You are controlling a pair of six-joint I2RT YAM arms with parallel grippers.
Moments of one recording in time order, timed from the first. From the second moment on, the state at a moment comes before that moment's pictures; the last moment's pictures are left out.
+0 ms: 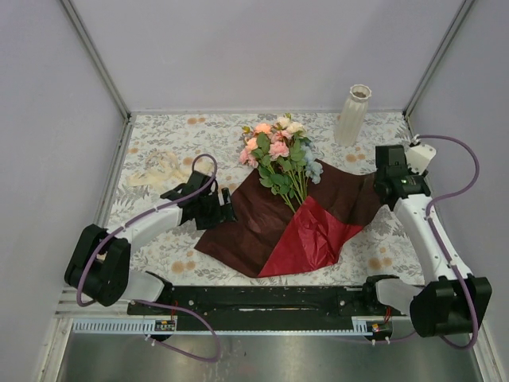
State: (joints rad) left arm -0.47 1.38 0.75 -0.43 0.16 -0.68; right arm 0.09 1.17 0.98 -0.69 0.79 0.60
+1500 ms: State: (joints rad) left arm -0.42 1.26 0.94 -0.61 0.20 -0.46; right arm 0.09 1.28 0.94 -0.42 -0.03 0.46
